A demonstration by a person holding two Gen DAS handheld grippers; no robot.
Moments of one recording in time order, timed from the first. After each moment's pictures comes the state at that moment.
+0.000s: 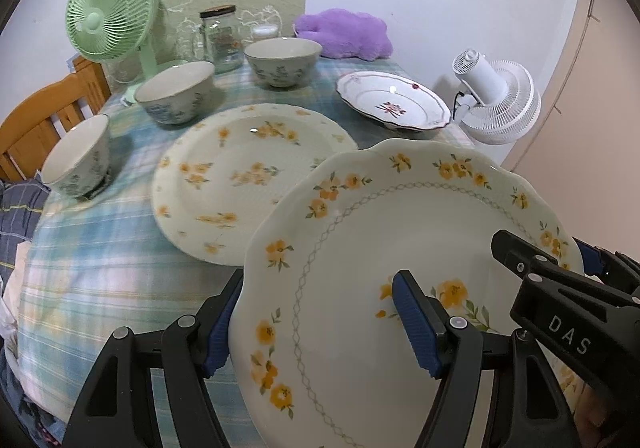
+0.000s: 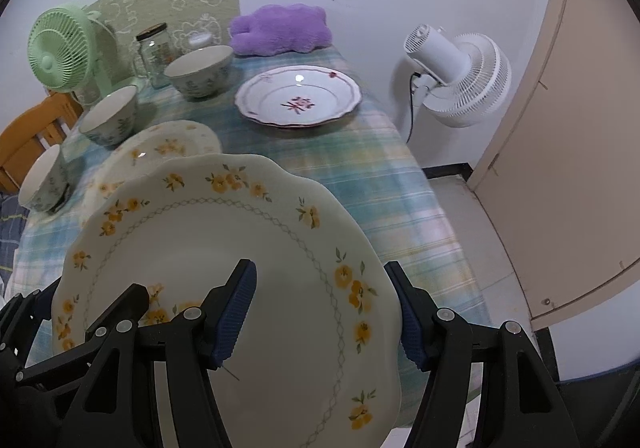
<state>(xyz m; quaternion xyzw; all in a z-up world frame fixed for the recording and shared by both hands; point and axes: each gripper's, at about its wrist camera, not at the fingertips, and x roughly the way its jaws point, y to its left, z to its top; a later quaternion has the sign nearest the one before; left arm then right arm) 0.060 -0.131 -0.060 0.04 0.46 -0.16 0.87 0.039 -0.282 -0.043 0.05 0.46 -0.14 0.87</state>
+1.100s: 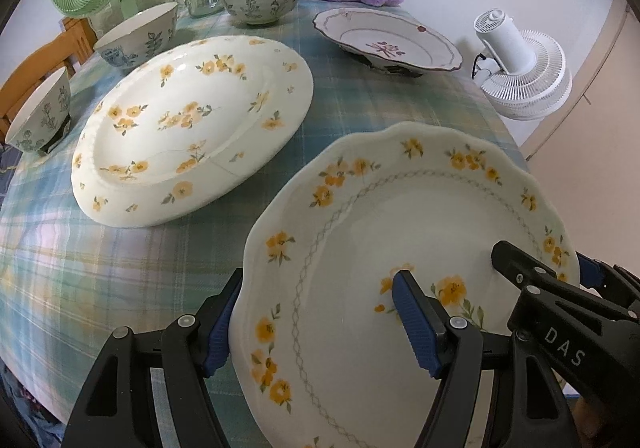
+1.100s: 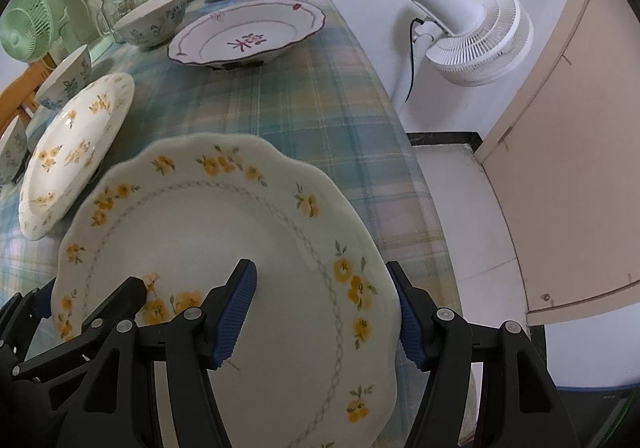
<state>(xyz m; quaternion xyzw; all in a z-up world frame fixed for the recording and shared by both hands) 0.076 -0.198 -0.113 0.02 0.53 -0.11 0.84 0.066 -0.361 -0.110 0.05 0.54 -0.10 0.84</state>
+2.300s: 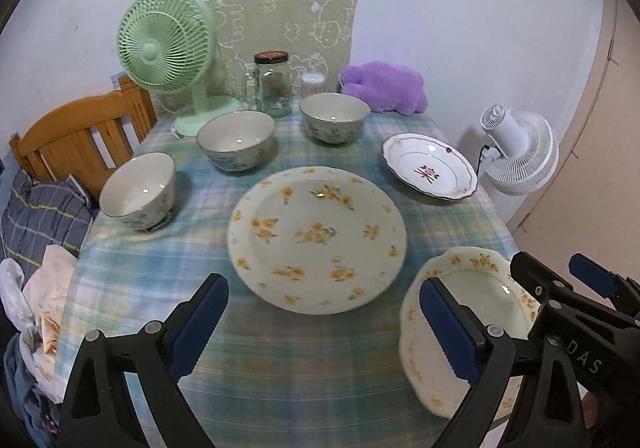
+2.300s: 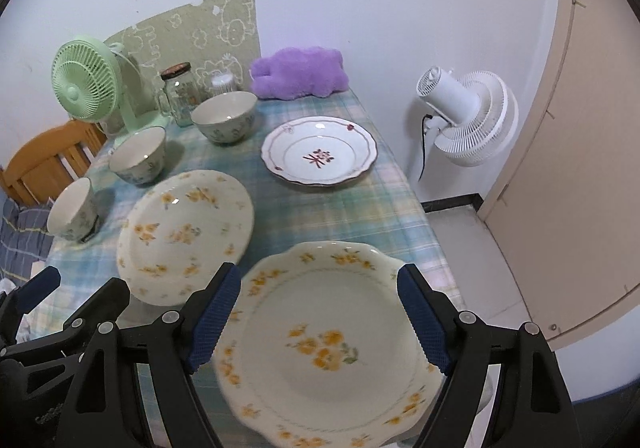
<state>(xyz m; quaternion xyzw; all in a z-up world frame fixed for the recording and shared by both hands) 0.070 -0.077 0.008 0.01 0.41 -0.11 0.90 0.045 -0.260 0.013 0.06 0.41 -0.11 0.90</state>
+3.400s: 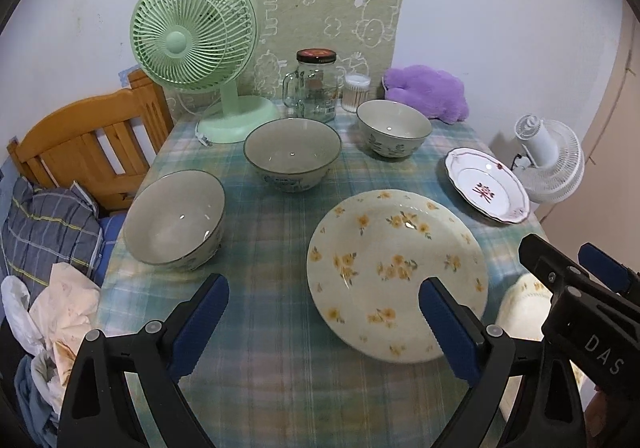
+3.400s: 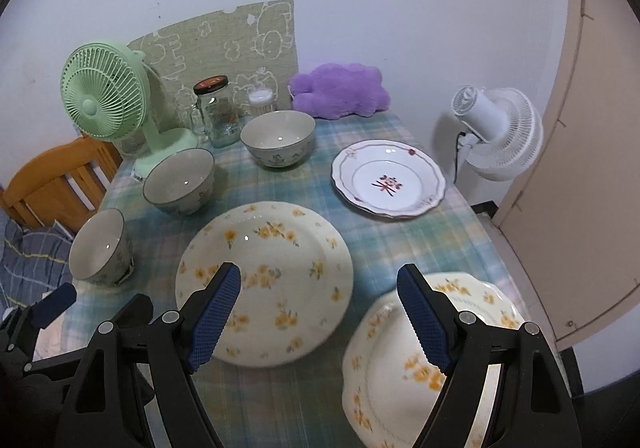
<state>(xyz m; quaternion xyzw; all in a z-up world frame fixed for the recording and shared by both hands) 0.147 -0.008 0.001 0.02 0.43 -0.10 0.90 0.111 -0.169 0.018 0.07 0.40 -0.12 0.91</state>
